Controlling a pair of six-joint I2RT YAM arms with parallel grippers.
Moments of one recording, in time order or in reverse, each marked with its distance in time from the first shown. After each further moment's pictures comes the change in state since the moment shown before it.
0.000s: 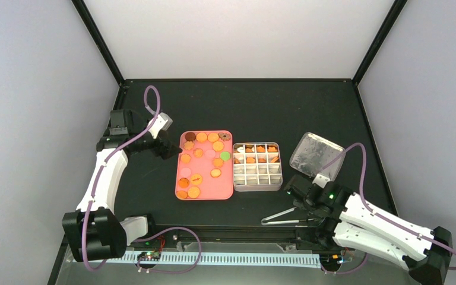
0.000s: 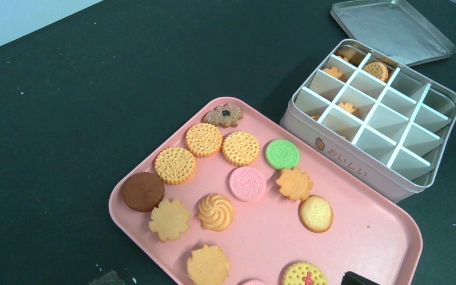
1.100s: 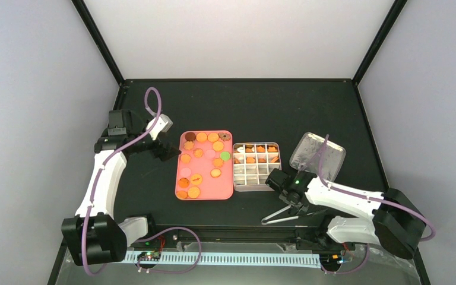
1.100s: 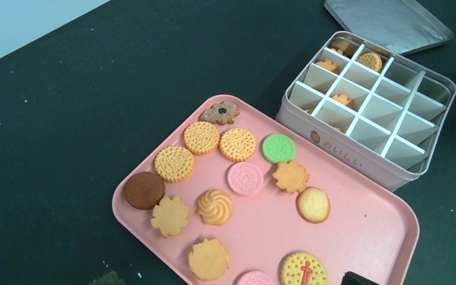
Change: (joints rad) left arm 0.000 -0.026 0.021 -0.063 -0.008 0.060; right arm -0.056 0.431 -0.016 0.269 0.006 0.080
